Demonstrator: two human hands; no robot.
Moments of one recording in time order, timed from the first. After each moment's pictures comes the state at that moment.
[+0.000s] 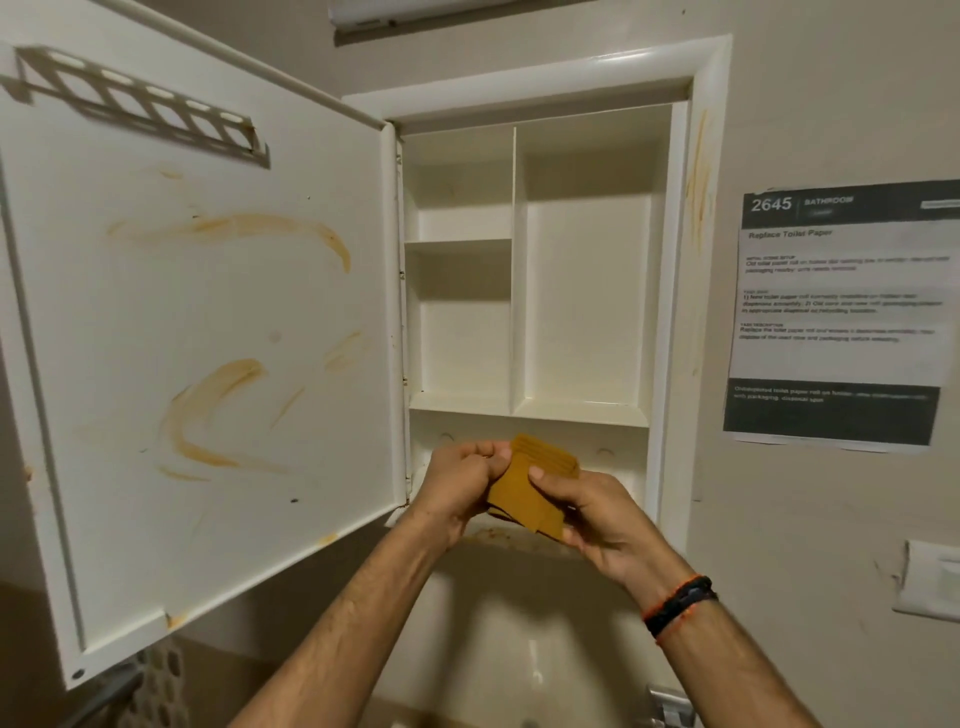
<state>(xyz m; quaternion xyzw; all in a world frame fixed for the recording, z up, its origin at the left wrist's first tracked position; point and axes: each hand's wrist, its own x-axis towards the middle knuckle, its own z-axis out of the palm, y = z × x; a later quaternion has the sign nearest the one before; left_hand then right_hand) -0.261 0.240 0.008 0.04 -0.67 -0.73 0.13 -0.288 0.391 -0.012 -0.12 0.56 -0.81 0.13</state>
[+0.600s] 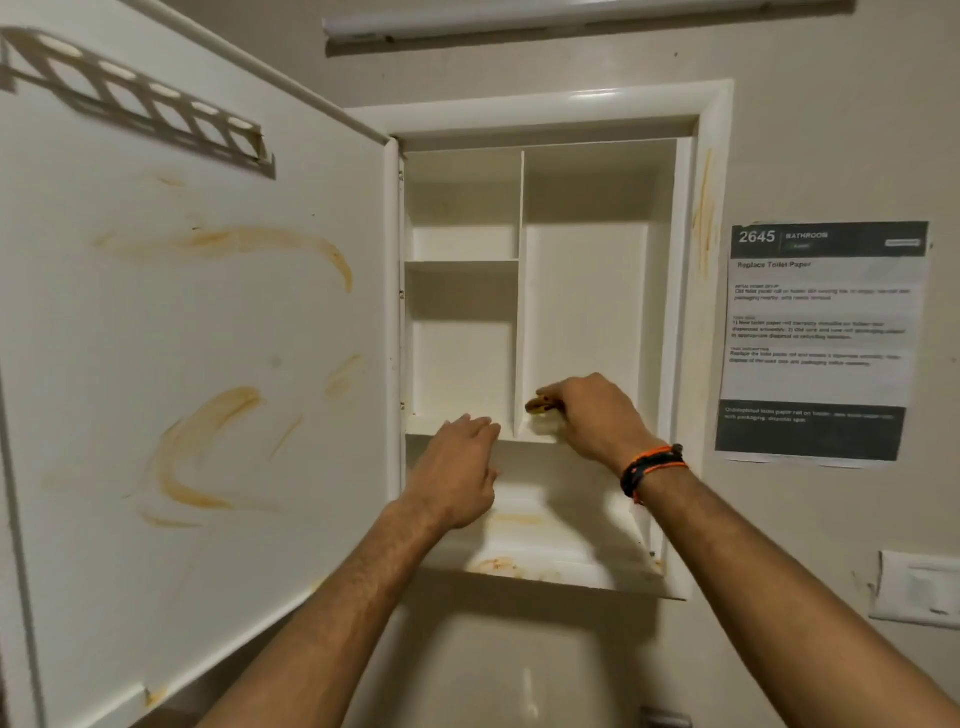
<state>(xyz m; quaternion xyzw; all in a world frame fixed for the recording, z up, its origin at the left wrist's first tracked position) -0.294 0.198 0.027 -0.13 -0.94 -0.08 0.30 -0.330 0.376 0.089 -0.22 0.92 -0.14 -0.29</state>
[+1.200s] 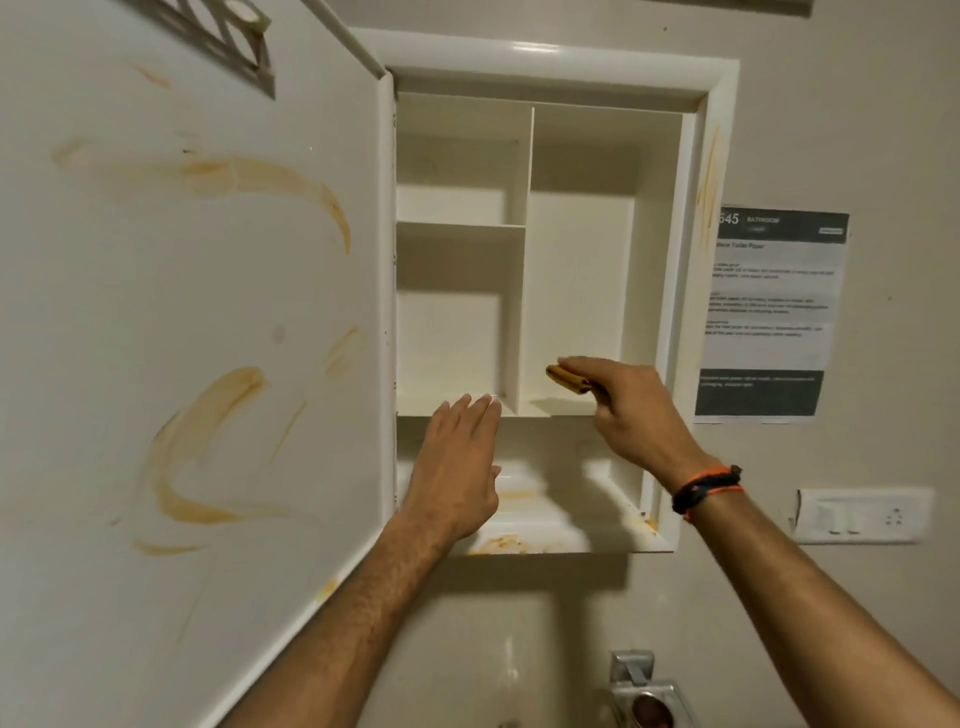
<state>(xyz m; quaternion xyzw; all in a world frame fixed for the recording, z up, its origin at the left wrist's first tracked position) -0.318 0.177 -0.006 -0.21 -0.90 -0.07 0.37 -0.289 0.378 0.065 -0.20 0.86 -0.23 -0.41</state>
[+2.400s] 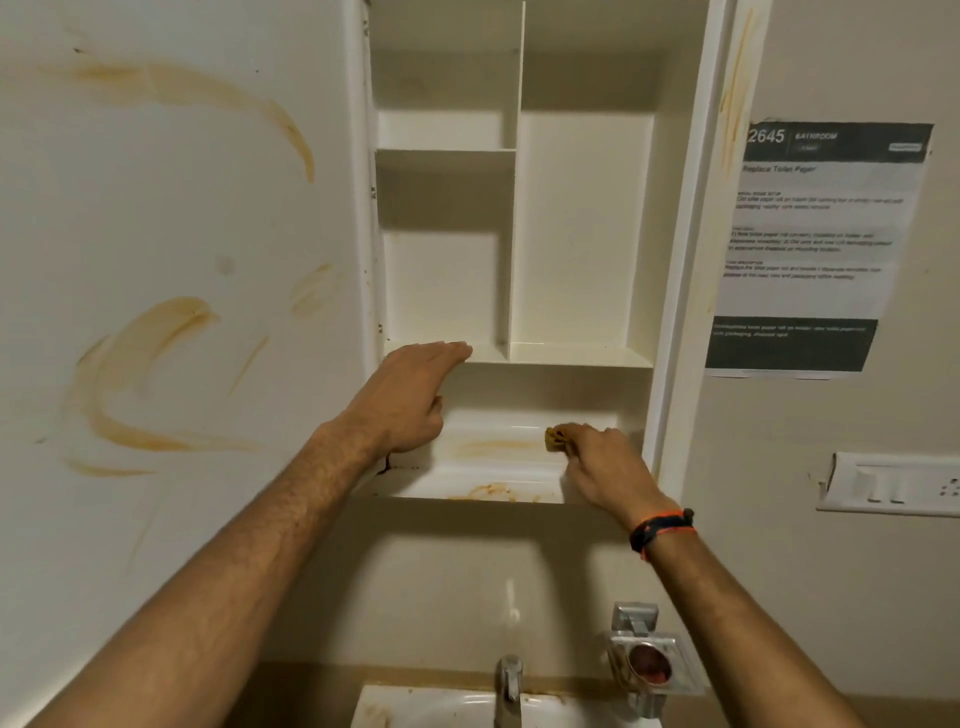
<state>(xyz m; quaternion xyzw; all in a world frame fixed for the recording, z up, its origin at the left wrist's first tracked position) -0.324 0.138 0.017 -0.23 -0.92 -0.10 0.29 -0.329 0.392 -0.044 -0.12 0.96 -0.14 -0.20</state>
